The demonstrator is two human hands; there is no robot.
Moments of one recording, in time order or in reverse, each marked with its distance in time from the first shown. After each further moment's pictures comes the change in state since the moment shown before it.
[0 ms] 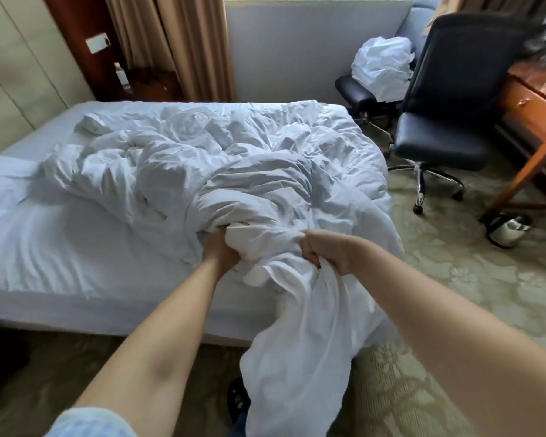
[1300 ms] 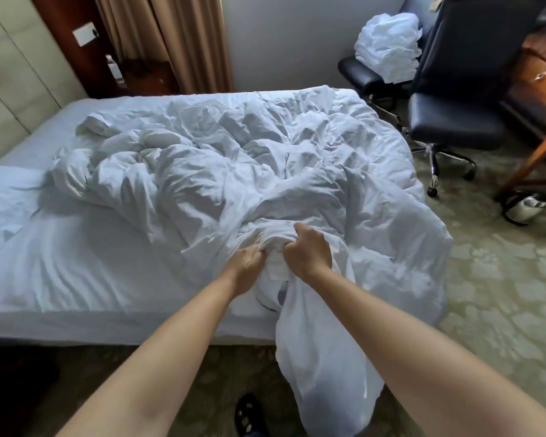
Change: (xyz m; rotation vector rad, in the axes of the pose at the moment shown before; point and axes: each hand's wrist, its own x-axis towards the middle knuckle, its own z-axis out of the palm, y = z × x) left_hand 0.018 -0.106 -0.045 -0.319 -0.289 0.100; right_hand 0.100 -0.072 0.145 -0.276 0.761 -0.153
